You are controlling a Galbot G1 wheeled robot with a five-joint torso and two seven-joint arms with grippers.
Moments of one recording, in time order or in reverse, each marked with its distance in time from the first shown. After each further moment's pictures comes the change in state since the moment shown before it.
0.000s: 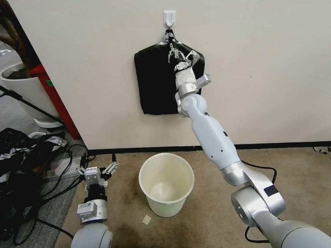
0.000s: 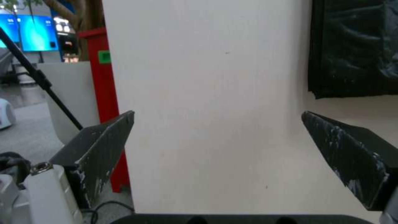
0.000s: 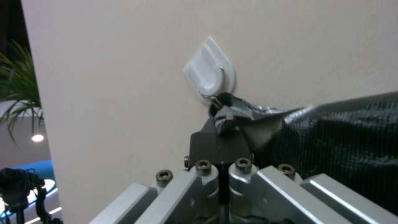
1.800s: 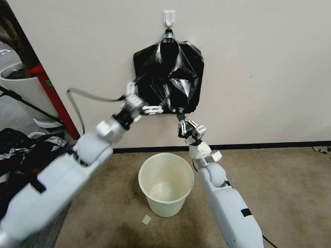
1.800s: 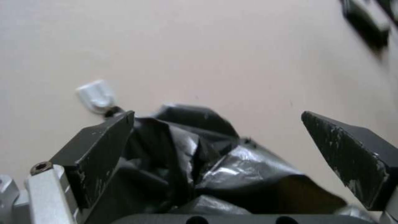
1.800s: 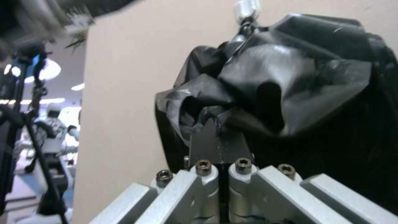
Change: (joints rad) left arm -1.144 0.638 0.678 0.173 -0.270 0.078 0.348; right arm -0.654 -0.048 0.150 0.376 -0.650 0.209 -0.070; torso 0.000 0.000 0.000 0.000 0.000
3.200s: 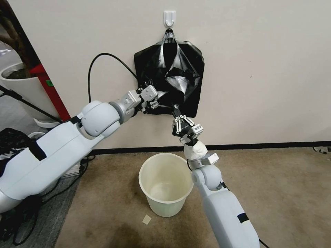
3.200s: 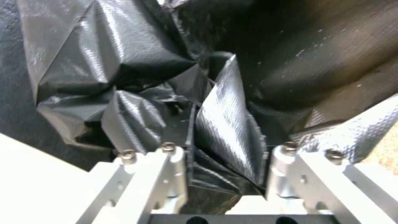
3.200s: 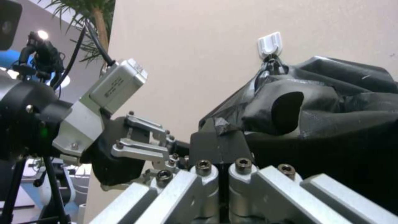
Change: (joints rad) left arm -0.205 0.009 0.116 -0.013 -0.098 0.712 0.054; right arm -0.045 0.017 -0.019 0.108 -0.069 0.018 0.024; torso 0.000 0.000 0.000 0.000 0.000
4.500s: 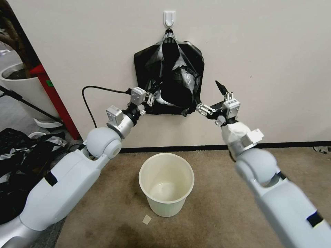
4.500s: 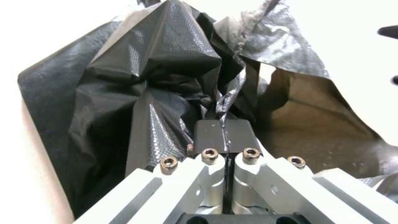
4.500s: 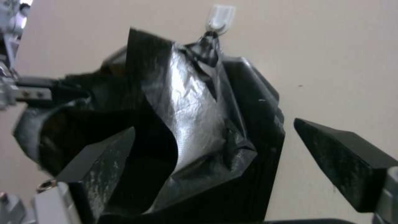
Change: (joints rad) left arm 0.369 -0.139 -0.265 0.001 -0.192 -0.484 -0.136; right arm 0.124 -0.551 -0.008 0.330 0.014 -0.571 0.284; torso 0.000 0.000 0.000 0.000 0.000
